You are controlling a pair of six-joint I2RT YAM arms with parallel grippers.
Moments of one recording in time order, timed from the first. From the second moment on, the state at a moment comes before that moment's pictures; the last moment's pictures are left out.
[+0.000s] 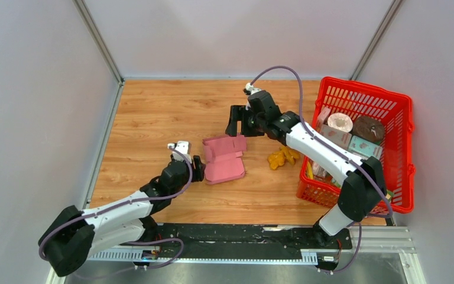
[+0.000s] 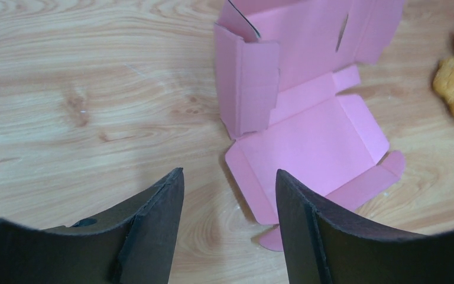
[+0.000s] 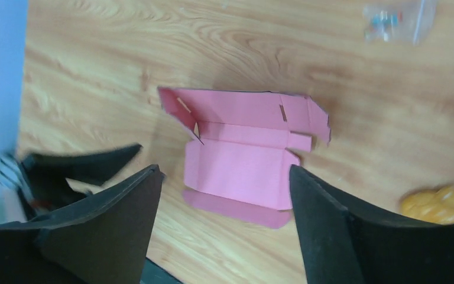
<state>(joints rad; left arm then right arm) -0.76 1.01 0.25 0.32 -0.37 -0.41 0.67 1.61 1.37 -0.49 -0.02 0.67</state>
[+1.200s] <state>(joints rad) -0.52 1.11 0.59 -0.20 -0.04 -0.55 0.61 2.30 1.98 -0.84 -0.29 -0.38</state>
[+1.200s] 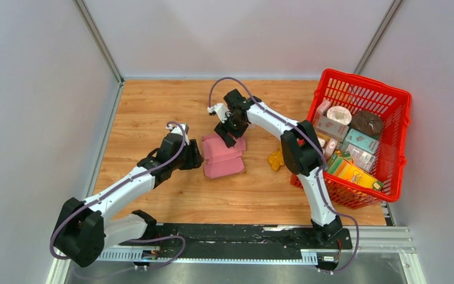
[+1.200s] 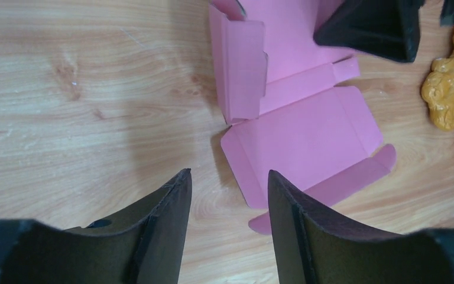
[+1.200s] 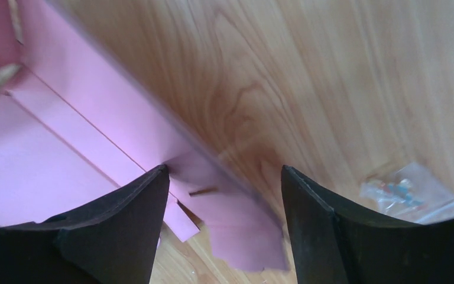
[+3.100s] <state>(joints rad) -0.58 1.26 0.67 -0.32 -0.38 -0.48 0.64 1.80 1.35 -0.52 -0.38 0.02</state>
